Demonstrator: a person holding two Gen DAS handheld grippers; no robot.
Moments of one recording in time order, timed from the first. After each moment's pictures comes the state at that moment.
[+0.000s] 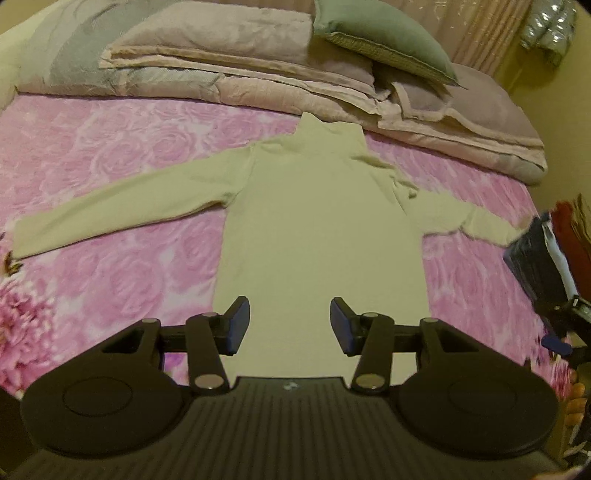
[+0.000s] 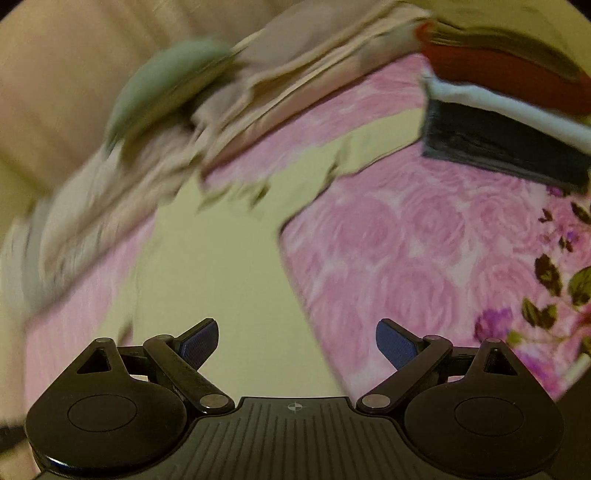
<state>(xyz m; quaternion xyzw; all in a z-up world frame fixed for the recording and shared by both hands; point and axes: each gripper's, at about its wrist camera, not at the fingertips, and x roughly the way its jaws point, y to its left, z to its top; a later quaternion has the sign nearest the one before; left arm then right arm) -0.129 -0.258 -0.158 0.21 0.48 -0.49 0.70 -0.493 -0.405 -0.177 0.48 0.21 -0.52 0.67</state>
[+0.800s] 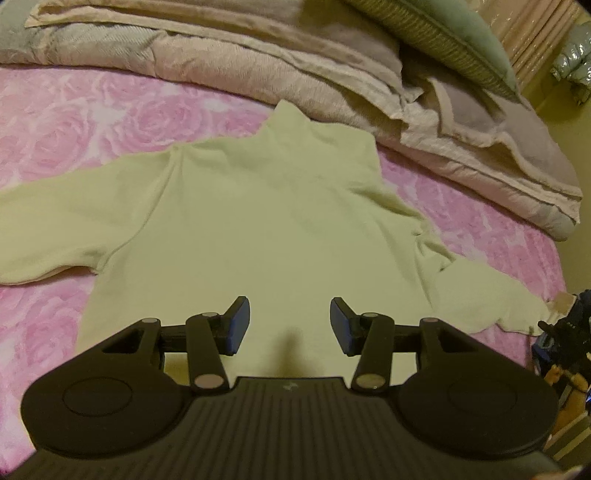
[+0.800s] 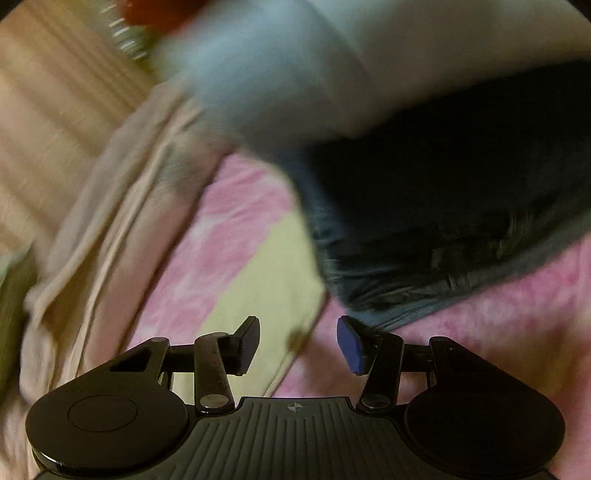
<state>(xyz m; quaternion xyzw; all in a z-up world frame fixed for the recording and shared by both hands) -0.101 -0.452 -0.332 0.15 0.51 -0.49 0.69 -0.576 -0.669 -0.371 0.51 -0.05 -0.69 0.52</state>
